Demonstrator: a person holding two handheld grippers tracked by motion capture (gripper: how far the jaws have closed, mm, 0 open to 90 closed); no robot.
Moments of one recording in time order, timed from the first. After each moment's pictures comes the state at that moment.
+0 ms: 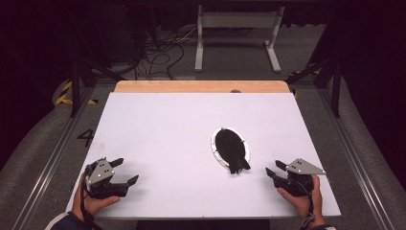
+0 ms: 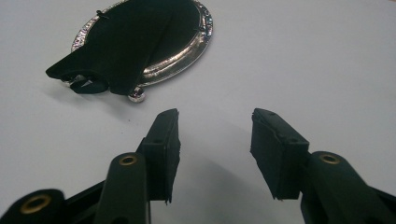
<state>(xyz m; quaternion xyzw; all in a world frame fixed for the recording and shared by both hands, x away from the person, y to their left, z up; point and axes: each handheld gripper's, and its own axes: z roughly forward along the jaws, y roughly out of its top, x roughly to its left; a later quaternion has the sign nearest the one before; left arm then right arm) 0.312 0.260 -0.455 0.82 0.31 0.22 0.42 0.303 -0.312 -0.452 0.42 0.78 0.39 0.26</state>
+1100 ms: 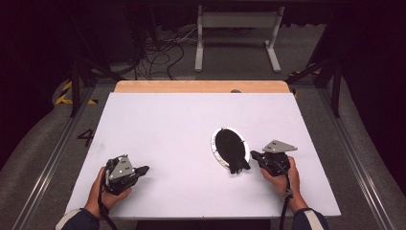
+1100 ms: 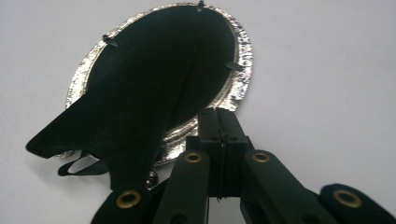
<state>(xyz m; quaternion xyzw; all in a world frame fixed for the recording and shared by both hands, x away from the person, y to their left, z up) 0.328 0.218 -0.453 0.87 0.26 0.18 0.38 0.362 -0.262 -0.451 0.40 0.81 0.37 0.22</state>
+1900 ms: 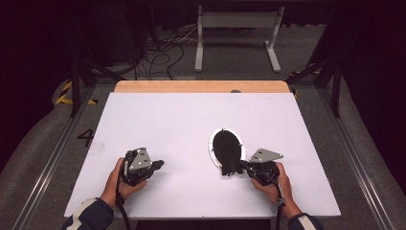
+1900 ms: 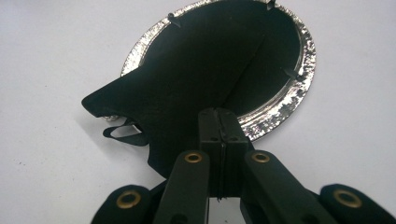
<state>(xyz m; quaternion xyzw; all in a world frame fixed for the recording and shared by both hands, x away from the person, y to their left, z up) 0.351 0.178 -0.448 0.88 0.23 0.17 0.38 0.341 -0.230 -0.452 0.35 0.84 0.37 0.21</state>
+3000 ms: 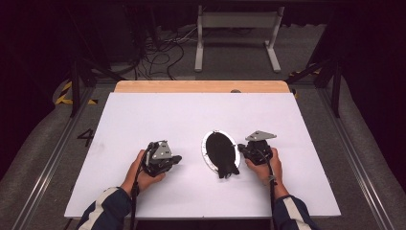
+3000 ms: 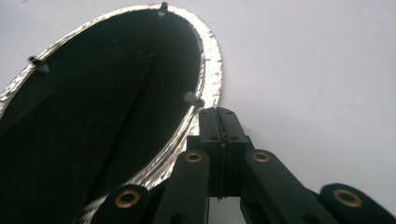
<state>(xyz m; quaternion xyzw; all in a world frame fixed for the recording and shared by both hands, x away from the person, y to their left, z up) 0.380 0.128 -0.453 0.89 0.21 0.13 0.38 0.398 -0.223 -0.457 0.42 0.81 0.35 0.20</state>
